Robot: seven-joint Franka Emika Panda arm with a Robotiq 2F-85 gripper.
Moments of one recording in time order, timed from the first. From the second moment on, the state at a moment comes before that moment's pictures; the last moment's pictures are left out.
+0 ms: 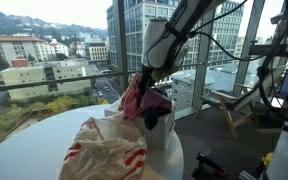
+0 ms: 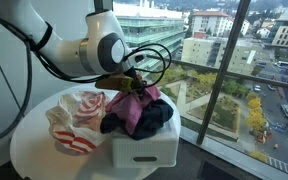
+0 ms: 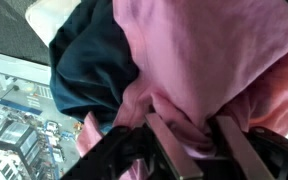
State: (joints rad) arm -0.14 -0.03 -0.09 -2.45 -0.39 2.83 0.18
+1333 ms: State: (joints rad) arm 0.02 -0.54 0.05 -2.57 -0.29 2.35 0.07
